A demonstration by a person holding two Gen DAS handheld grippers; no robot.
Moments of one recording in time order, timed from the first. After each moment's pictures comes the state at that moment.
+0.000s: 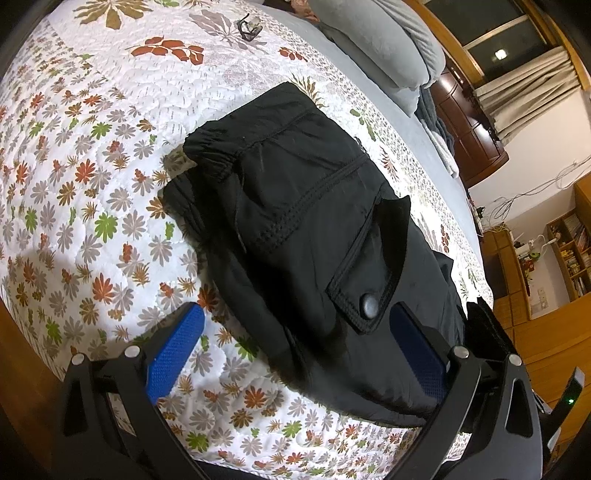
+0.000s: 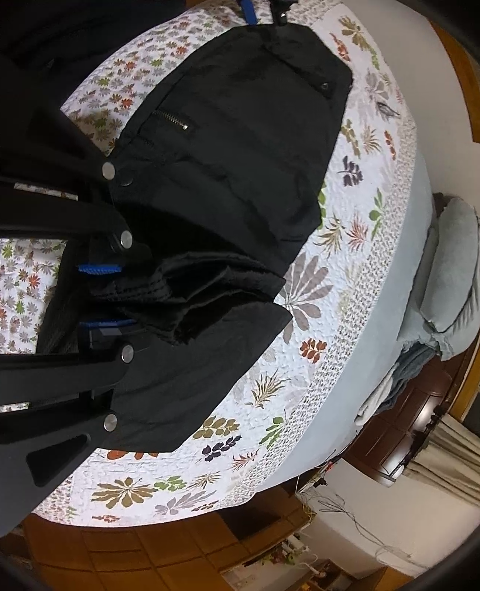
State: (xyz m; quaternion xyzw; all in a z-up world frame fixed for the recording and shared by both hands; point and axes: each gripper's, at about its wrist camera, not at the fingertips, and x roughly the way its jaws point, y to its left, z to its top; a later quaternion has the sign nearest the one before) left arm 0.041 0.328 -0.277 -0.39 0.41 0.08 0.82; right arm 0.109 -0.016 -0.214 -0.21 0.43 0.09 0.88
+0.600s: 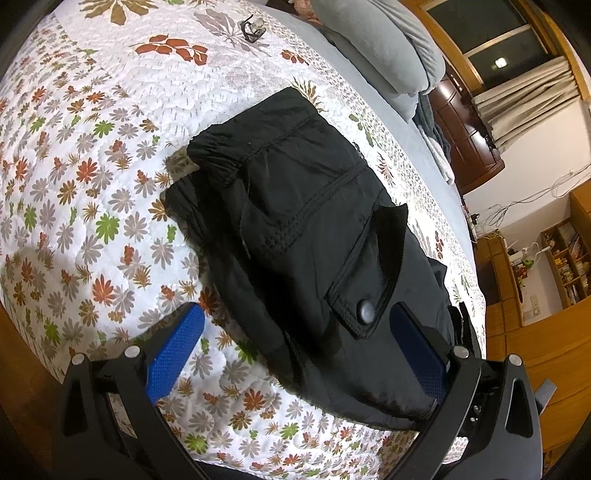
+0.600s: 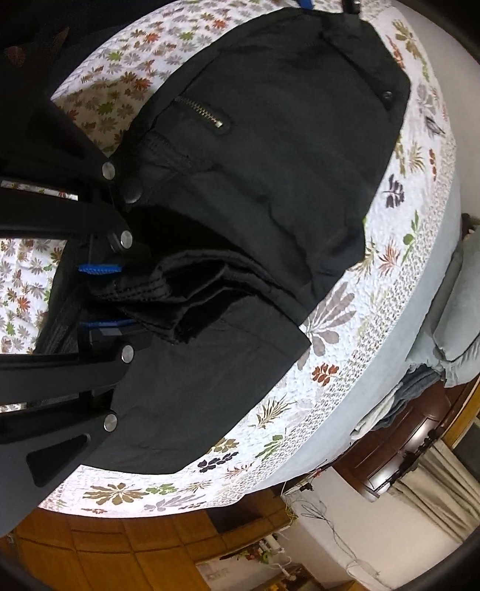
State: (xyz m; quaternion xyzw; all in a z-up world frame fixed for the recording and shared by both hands) left arm 0.044 0.334 -0.274 -0.40 0.40 0.07 0.82; right arm 0.106 0.022 -0.266 -0.27 0.44 0.08 0.85
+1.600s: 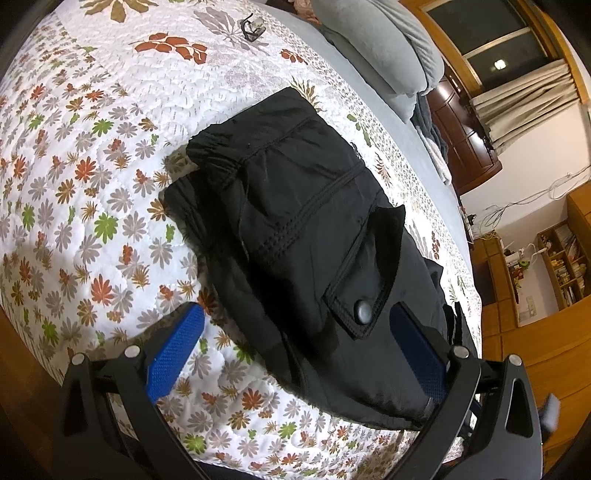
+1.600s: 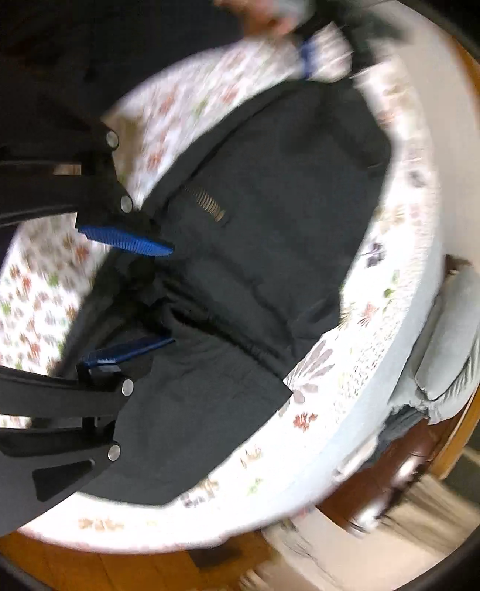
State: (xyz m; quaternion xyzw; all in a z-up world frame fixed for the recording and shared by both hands) left arm 0.042 0.334 -0.277 -0.41 0.40 0.06 0.82; right arm 0.075 0.020 -0.238 -0.20 0.43 0.20 0.86
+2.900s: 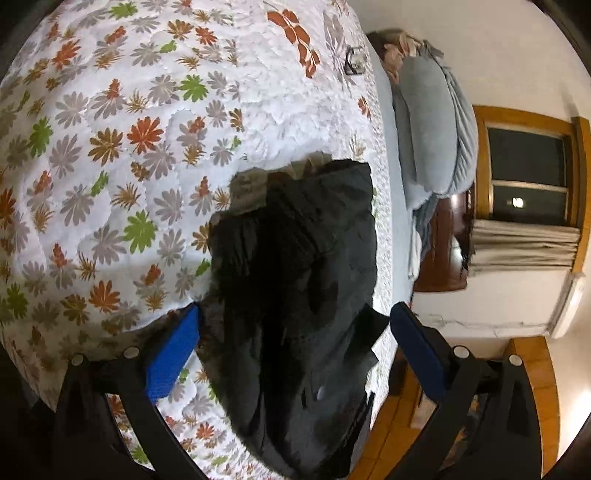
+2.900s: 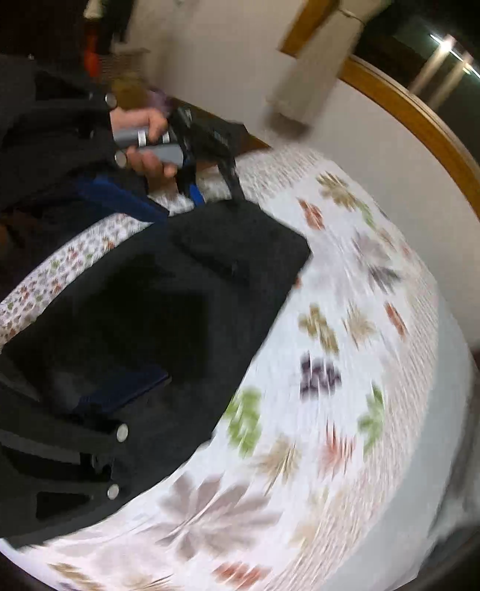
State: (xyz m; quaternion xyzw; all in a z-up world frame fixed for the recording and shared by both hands) left arm 0.031 0.381 -0.306 -0.65 0.28 0.11 0.70; right arm 0.256 0.130 -0.152 -0.09 0.58 0.47 0.66
